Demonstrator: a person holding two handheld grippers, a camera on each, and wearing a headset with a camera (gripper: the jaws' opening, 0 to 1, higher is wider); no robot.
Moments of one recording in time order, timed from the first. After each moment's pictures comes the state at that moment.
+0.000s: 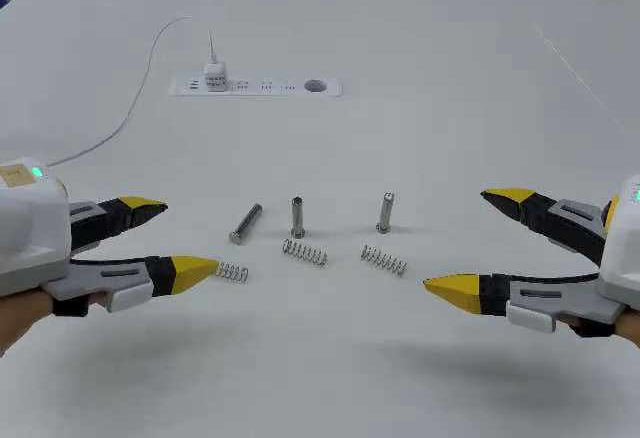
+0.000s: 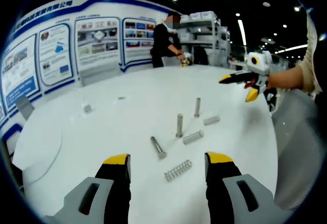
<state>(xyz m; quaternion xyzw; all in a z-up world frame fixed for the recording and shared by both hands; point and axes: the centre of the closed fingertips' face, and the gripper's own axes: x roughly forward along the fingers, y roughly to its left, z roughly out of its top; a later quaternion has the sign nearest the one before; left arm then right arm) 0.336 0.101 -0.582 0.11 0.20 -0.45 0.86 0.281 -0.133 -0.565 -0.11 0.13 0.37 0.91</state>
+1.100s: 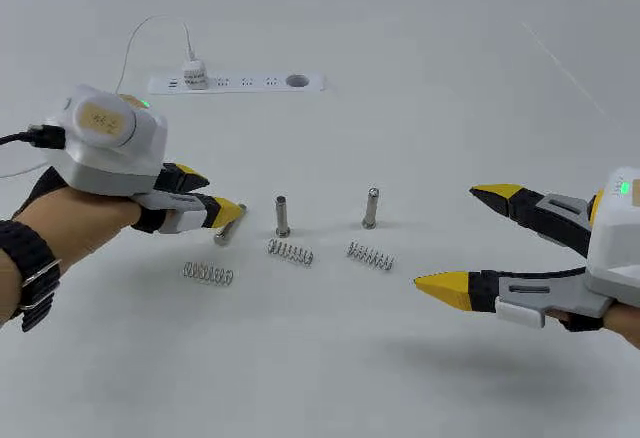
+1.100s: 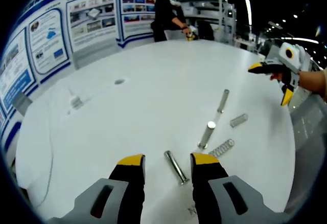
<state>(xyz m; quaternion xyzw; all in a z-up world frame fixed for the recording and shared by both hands) 0.404 0.054 -0.615 0.16 0.30 -0.42 0.84 0.281 -0.141 -0.571 -0.11 0.14 0.36 0.92</state>
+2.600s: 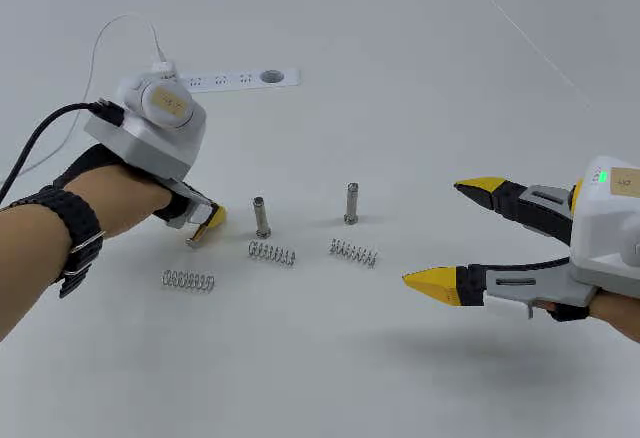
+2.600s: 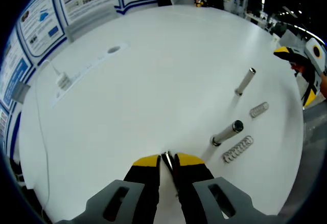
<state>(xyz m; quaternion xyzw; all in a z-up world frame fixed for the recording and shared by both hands) 0.414 0.045 -0.656 0.23 0.43 -0.37 0.79 0.279 -0.146 -0.577 -0.10 0.15 0.35 0.92</state>
